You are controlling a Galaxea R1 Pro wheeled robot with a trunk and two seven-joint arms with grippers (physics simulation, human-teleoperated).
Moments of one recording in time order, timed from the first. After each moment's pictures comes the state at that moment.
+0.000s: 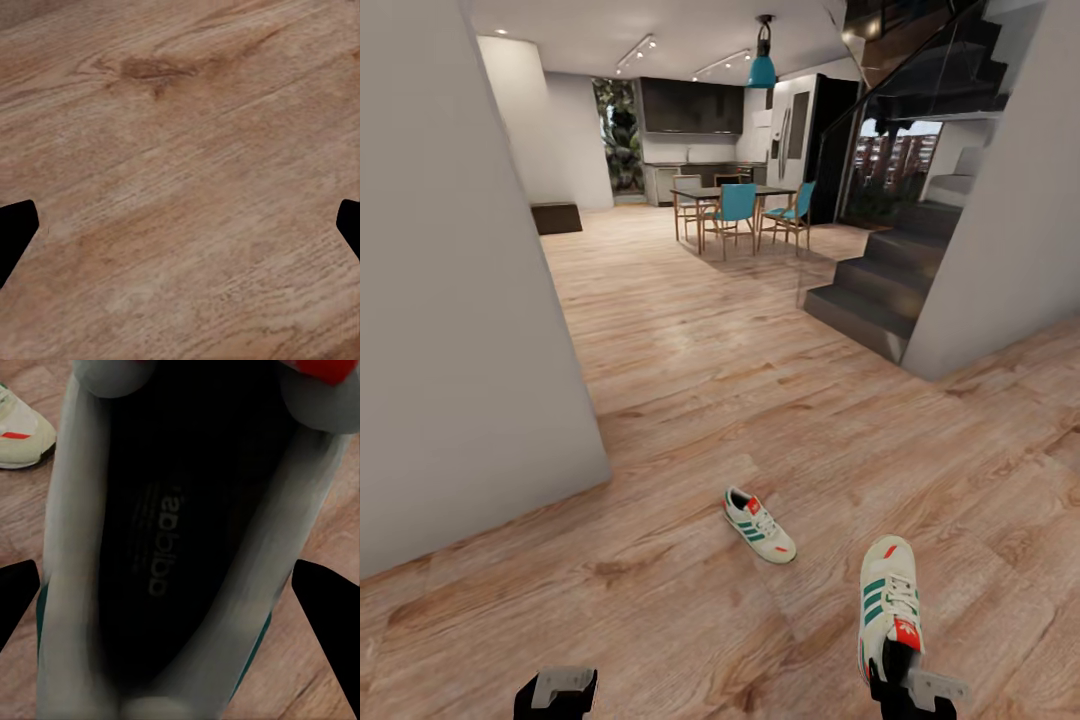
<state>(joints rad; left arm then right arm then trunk) -0.29 0.06 0.08 -0.31 -0.03 -0.42 -0.05 -0.19 -0.08 -0.04 -0.52 -0.11 -0.41 -0.10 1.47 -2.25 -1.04</state>
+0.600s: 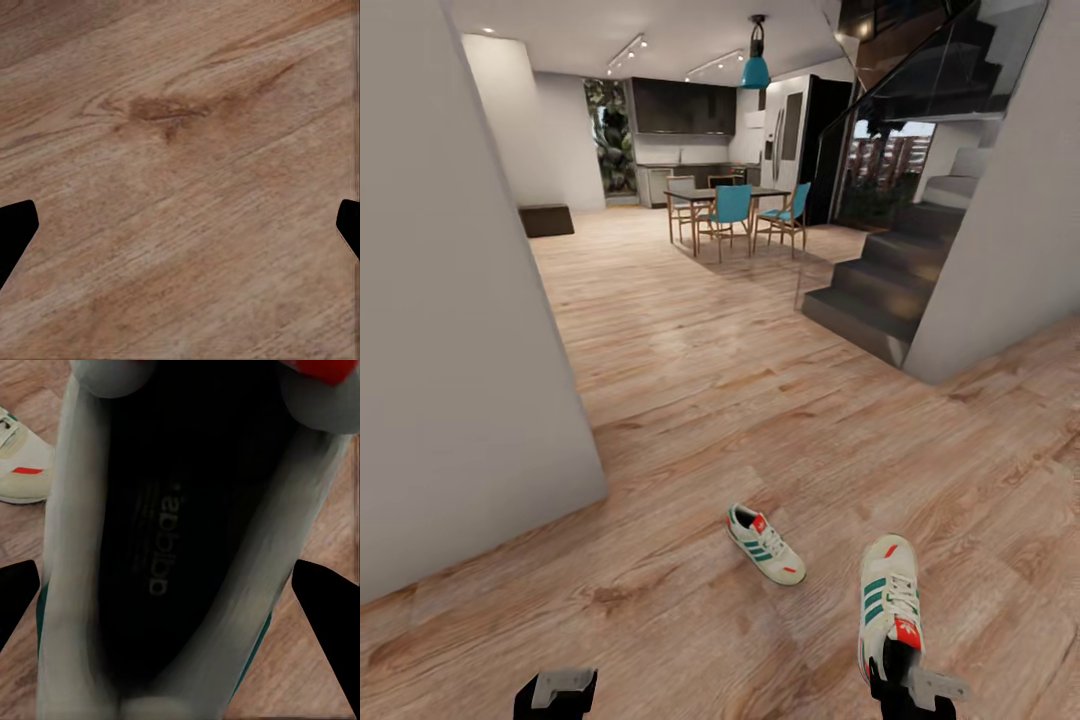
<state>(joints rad) -0.29 0.06 0.08 -0.31 -0.03 -0.42 -0.05 -0.19 -0.08 -0.05 -0.52 -0.11 -0.41 -0.10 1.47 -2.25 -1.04</state>
